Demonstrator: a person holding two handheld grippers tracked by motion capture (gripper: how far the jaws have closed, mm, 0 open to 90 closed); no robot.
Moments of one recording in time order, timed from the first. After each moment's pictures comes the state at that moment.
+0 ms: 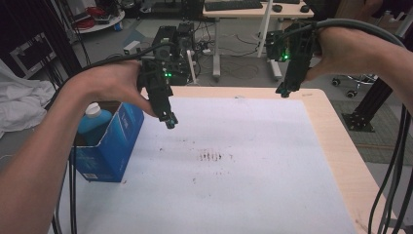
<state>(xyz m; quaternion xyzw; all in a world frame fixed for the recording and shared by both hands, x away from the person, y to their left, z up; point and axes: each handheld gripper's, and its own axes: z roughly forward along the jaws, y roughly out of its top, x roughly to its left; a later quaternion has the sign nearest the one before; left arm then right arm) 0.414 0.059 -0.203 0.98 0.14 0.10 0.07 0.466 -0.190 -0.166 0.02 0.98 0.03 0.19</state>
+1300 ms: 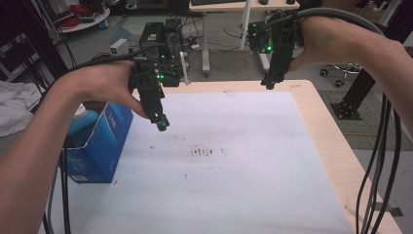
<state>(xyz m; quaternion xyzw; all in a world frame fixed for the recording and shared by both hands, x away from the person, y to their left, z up) 0.414 0.047 -0.212 0.99 0.13 0.08 0.05 0.465 -0.188 -0.165 0.02 0.98 0.03 0.19</state>
